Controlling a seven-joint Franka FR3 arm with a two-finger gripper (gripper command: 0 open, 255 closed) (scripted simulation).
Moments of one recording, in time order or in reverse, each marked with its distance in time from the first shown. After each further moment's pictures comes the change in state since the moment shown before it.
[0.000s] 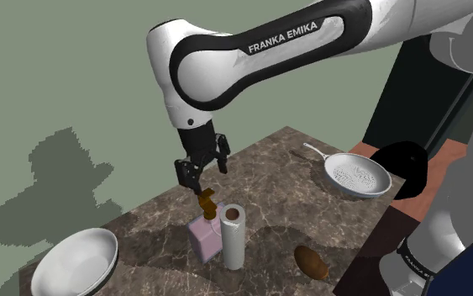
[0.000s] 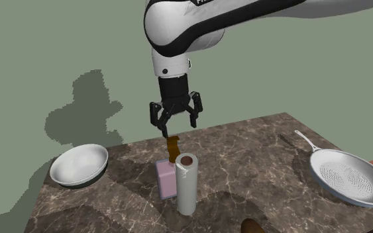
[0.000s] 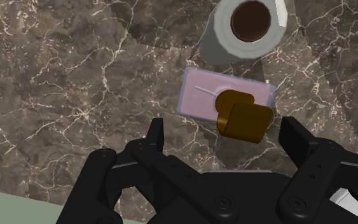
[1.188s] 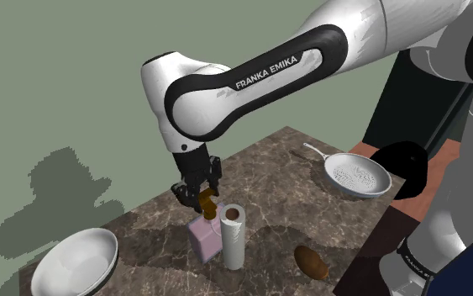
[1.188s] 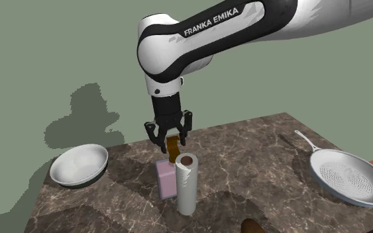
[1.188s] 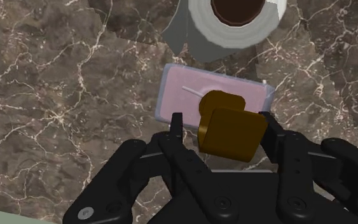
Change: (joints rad) arm 0.029 0.078 0.008 -0.023 -0.025 0.092 0.034
